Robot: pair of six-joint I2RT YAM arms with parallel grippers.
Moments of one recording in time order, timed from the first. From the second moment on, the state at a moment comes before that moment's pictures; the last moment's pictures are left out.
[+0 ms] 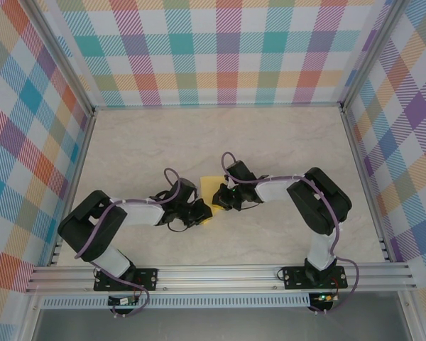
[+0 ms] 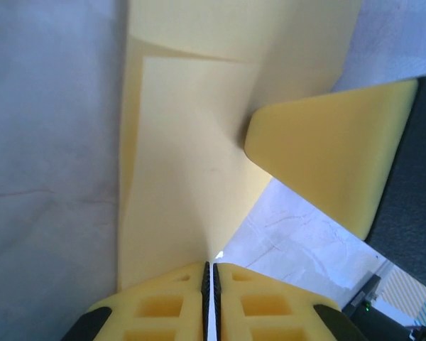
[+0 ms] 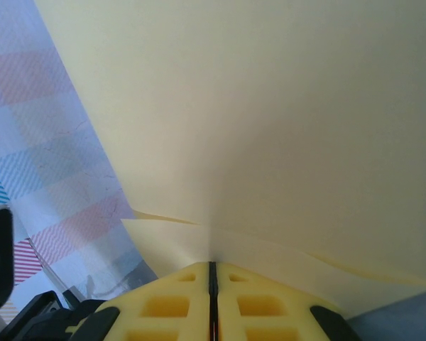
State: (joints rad) left arm -0.69 1.57 0.57 0.09 0.42 -1.09; right arm 0.71 1.86 0.91 -0.04 -0.50 1.03
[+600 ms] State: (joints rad) left arm -0.69 1.50 0.50 0.05 0.42 -1.07; right arm 0.71 1.86 0.91 -0.04 -0.50 1.03
